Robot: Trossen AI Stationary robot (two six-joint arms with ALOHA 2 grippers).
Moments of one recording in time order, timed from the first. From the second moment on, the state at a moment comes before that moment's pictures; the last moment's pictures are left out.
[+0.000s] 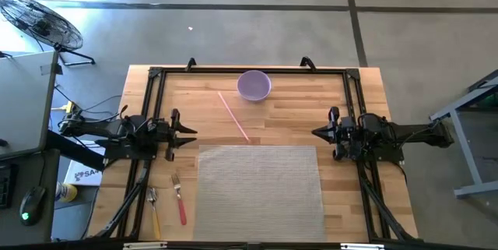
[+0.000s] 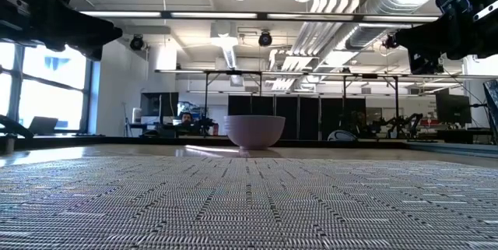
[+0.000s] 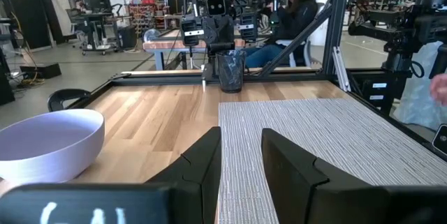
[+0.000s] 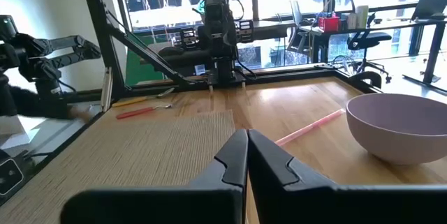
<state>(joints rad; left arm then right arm) -0.16 0.02 0.02 0.01 -0.14 0.02 0.03 0.04 0.01 0.03 0.05 0.11</state>
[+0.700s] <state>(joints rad) -0.16 0.02 0.02 0.01 -0.14 0.02 0.03 0.04 0.01 0.06 0.10 0.13</state>
